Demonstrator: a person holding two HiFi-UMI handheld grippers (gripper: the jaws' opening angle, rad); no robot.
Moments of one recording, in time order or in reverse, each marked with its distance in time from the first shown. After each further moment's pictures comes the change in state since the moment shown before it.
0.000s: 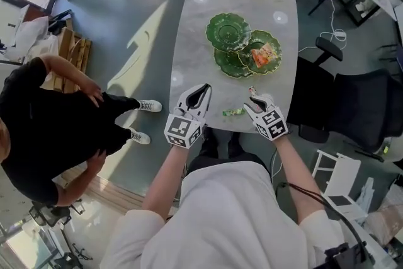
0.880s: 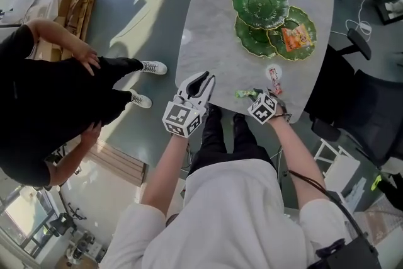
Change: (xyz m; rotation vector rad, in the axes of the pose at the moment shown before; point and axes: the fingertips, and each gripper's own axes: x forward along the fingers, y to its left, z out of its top) left arm -0.028 0.050 -0.114 -0.171 0.129 0.090; right arm 0.138 0.023 -0.160 -0.344 0.523 0.130
